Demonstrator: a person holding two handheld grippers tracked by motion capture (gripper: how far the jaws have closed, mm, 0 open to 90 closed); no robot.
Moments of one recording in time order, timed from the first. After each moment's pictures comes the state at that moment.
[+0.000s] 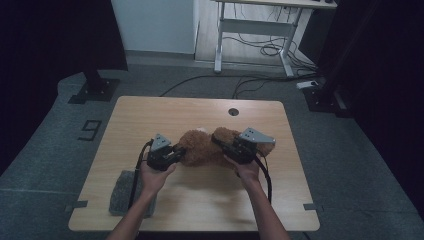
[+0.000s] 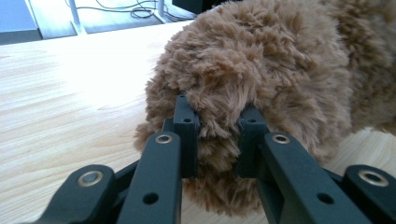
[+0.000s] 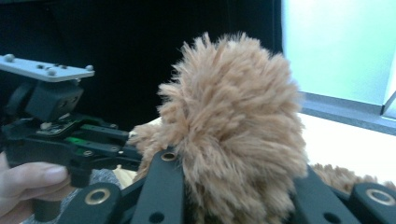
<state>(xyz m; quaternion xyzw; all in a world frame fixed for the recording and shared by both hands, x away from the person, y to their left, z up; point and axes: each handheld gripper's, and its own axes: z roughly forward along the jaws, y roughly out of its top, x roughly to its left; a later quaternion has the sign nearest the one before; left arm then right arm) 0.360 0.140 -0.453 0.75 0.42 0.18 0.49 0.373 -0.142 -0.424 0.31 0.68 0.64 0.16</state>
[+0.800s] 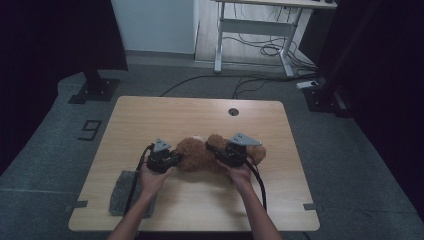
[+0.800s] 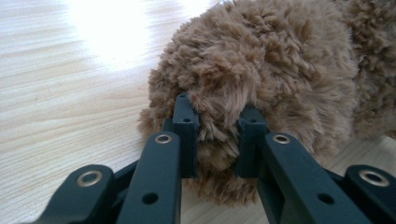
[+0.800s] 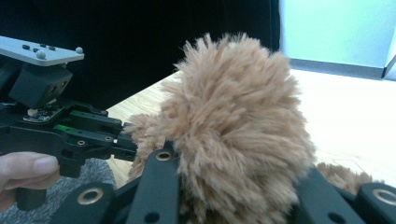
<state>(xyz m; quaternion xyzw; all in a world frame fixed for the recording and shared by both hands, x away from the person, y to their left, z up) 0.373 0.148 -0.491 0.76 0.45 0.16 0.43 0.390 -0.124 -0.470 0.35 0.70 0.60 0.14</state>
